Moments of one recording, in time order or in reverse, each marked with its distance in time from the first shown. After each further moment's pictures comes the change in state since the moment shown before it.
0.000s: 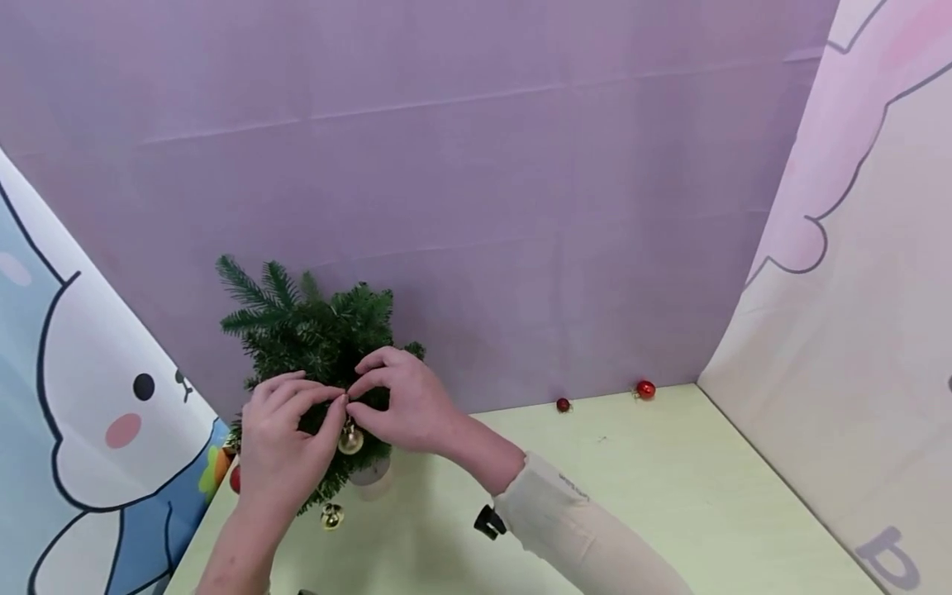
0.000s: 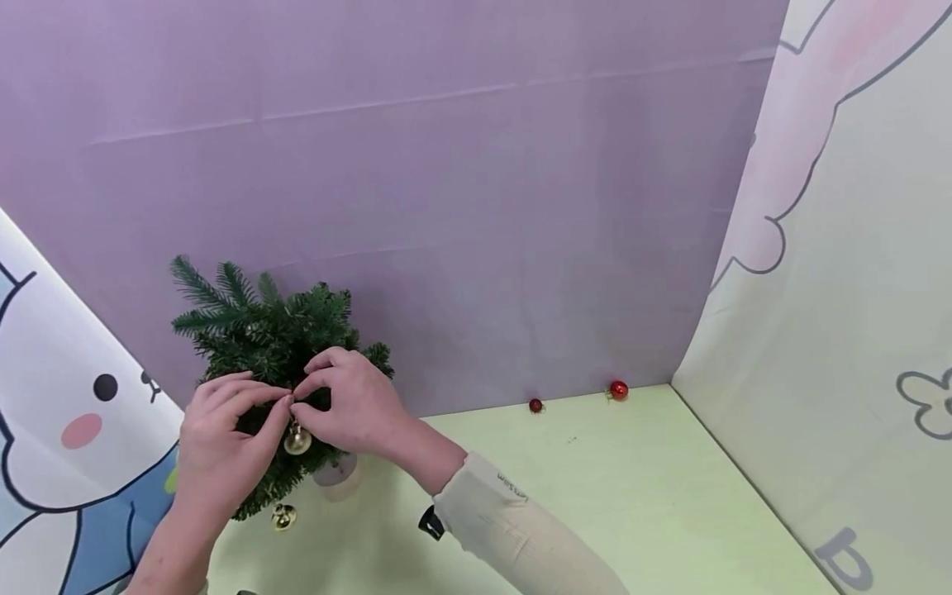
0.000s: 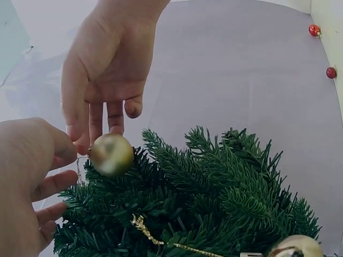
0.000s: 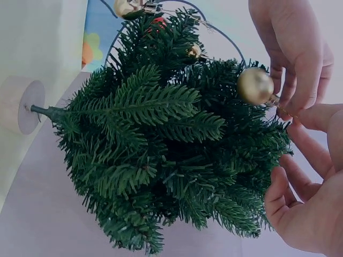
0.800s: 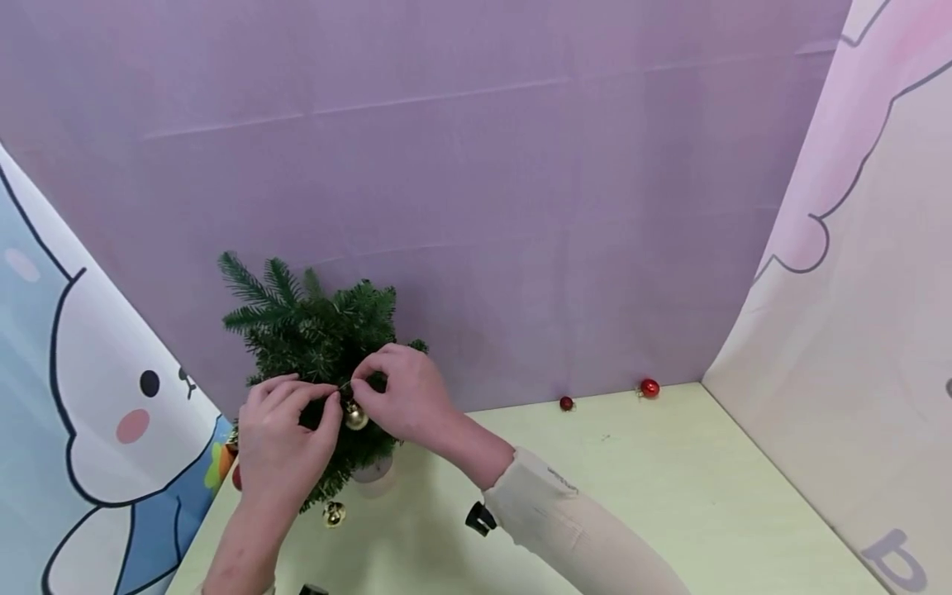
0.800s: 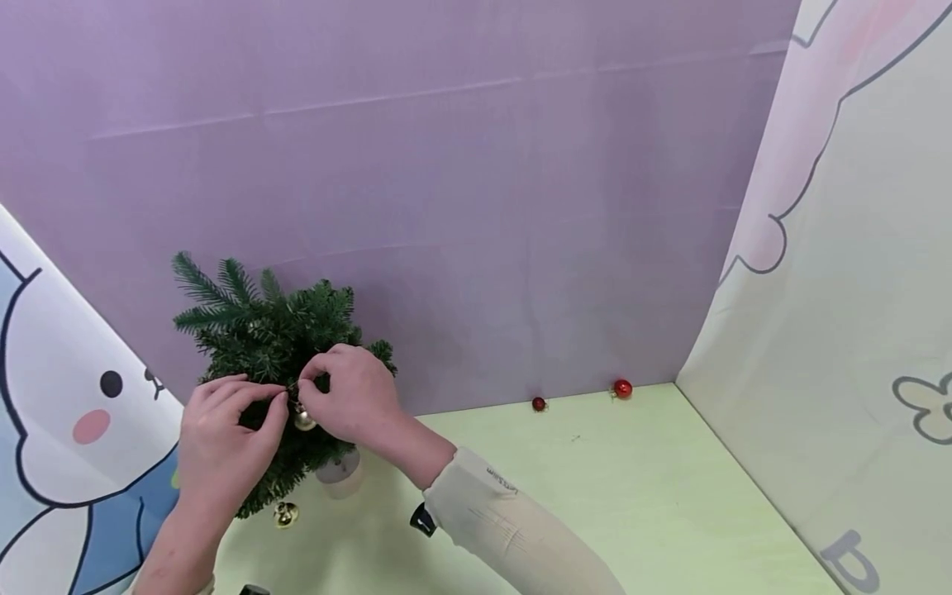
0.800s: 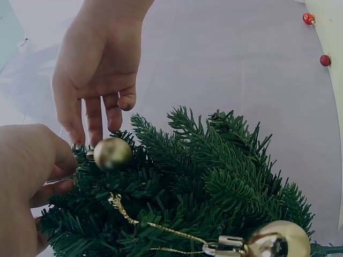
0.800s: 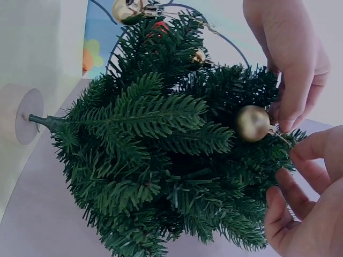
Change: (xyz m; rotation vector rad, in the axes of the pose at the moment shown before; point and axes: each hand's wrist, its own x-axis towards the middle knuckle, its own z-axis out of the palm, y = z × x) left_hand -0.004 -0.012 0.006 0.125 0.040 -0.033; right_hand 0.011 -0.001 0.009 0.018 0.098 0.119
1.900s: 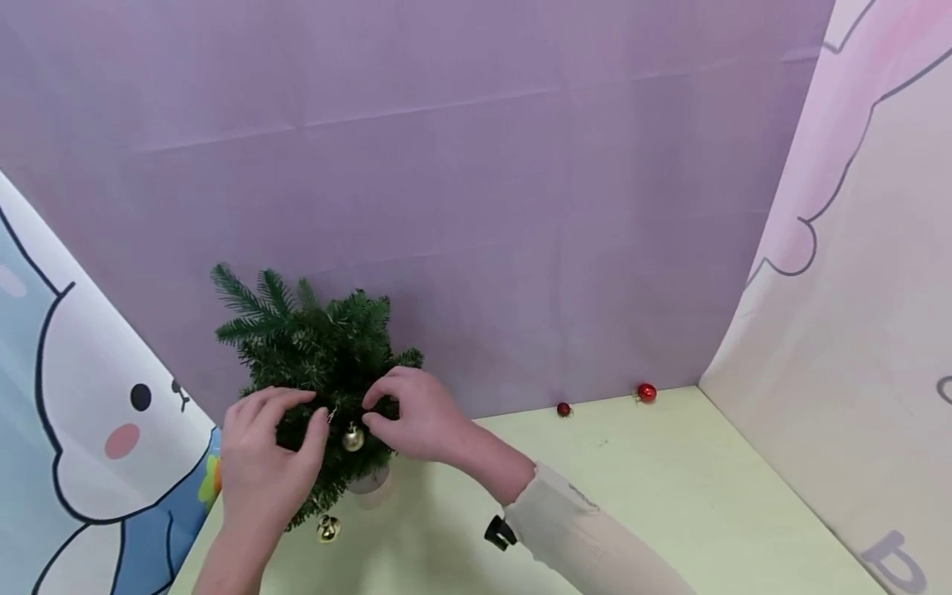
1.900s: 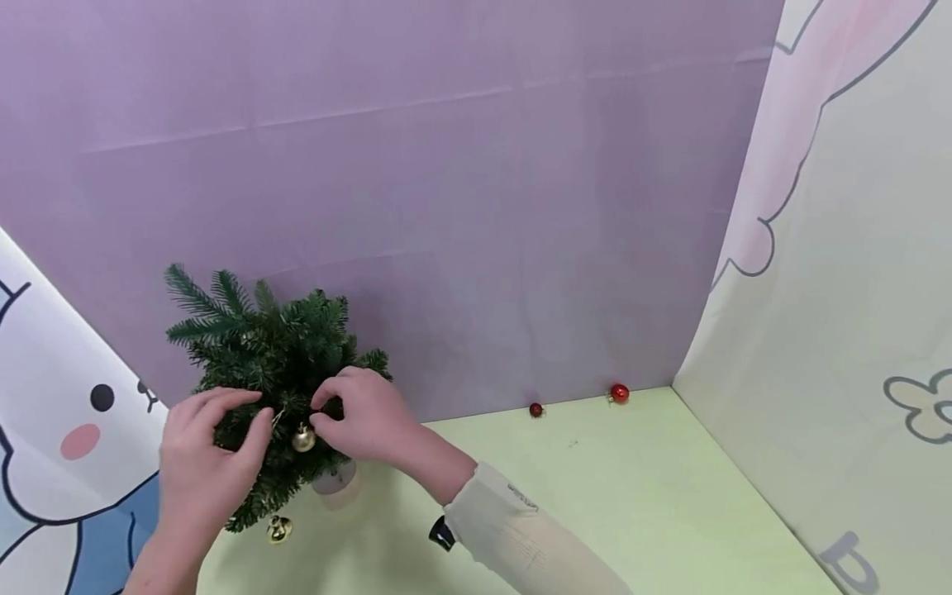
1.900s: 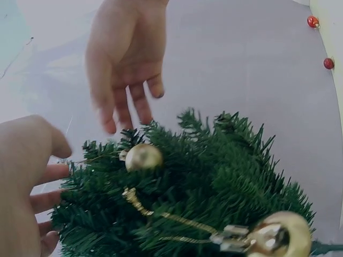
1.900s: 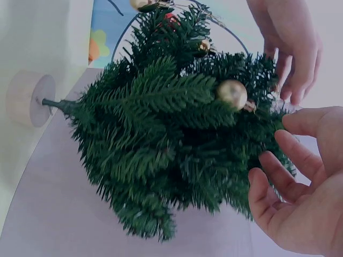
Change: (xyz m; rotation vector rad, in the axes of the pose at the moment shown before) left_hand -0.004 0.001 -0.011 -0.072 -0.017 -0.106; right_hand -0.016 0.017 -0.012 0.007 -0.192 0.009
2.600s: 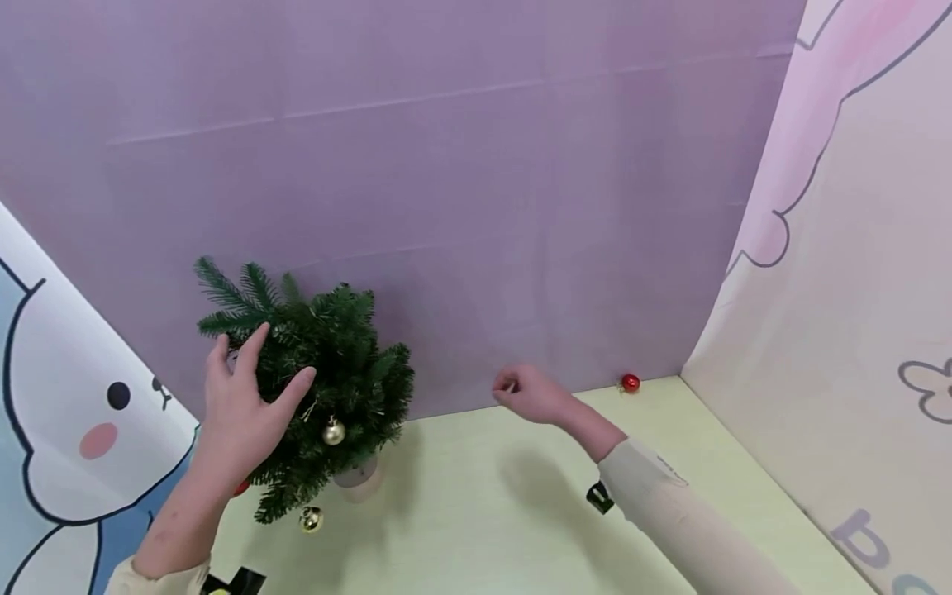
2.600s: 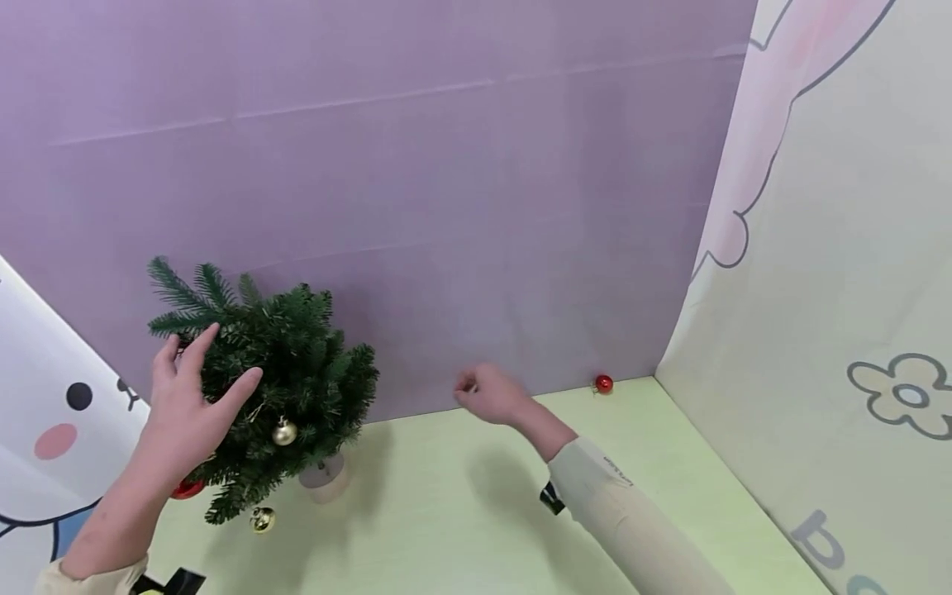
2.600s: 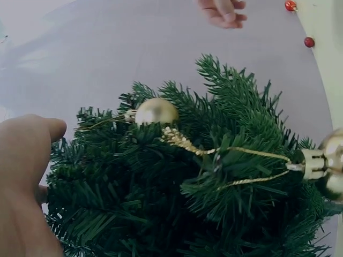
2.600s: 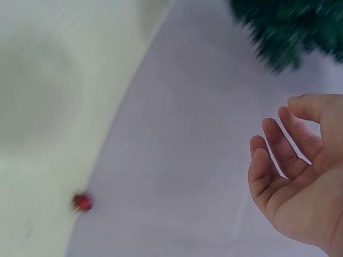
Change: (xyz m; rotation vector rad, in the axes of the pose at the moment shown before) left_hand 0.037 -0.010 -0.009 0.064 -0.414 -0.308; right_hand -0.063 0.169 -0.058 0.099 -0.075 0.196
